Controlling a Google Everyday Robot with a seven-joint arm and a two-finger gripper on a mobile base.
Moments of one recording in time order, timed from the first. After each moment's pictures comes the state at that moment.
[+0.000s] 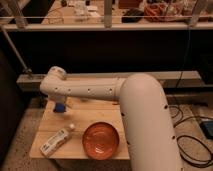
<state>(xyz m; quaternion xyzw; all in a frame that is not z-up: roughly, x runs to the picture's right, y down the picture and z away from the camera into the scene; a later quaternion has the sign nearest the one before) -0.250 0.070 0.829 -0.12 -0.20 -0.56 0.80</state>
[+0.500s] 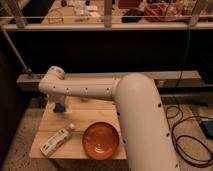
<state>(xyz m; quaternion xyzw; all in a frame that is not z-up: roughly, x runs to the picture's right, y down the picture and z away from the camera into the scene) -0.257 0.075 0.835 -0.13 -0.22 -0.58 0.78</state>
